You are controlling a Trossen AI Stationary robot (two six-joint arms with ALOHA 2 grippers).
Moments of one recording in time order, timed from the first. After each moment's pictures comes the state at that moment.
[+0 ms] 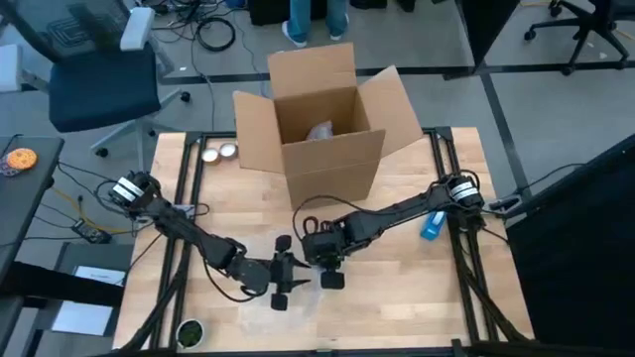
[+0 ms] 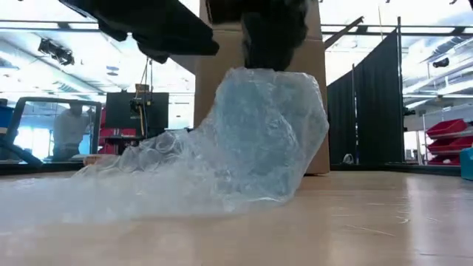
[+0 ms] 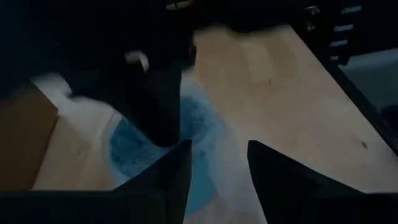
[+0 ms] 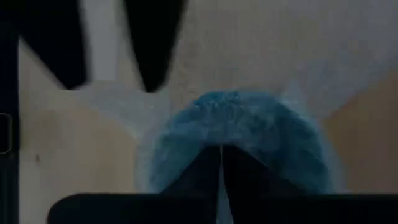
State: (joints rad) left arm -0.56 1.59 0.83 0.29 -0.50 -0.14; right arm 0.27 2.01 1.73 -0.85 0.01 0.27
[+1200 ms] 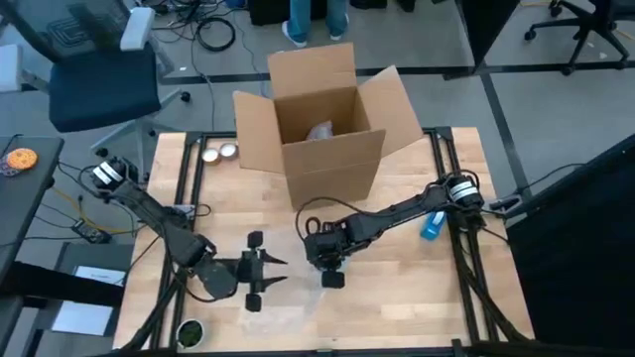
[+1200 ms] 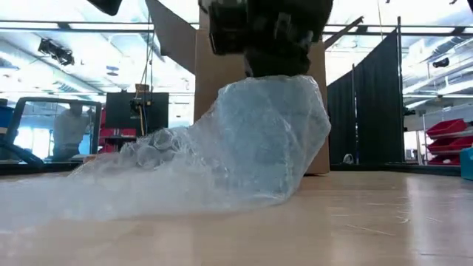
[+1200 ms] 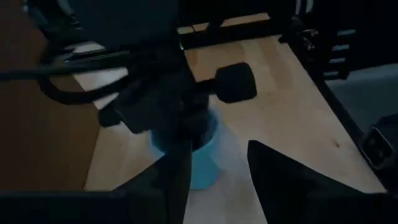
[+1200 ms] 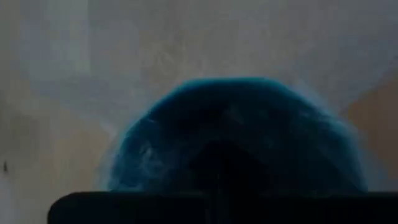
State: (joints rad) left arm -0.72 1.34 0.80 0.06 -0.74 -0.21; right arm 0.24 2.01 1.51 -0.64 -0.05 0.31
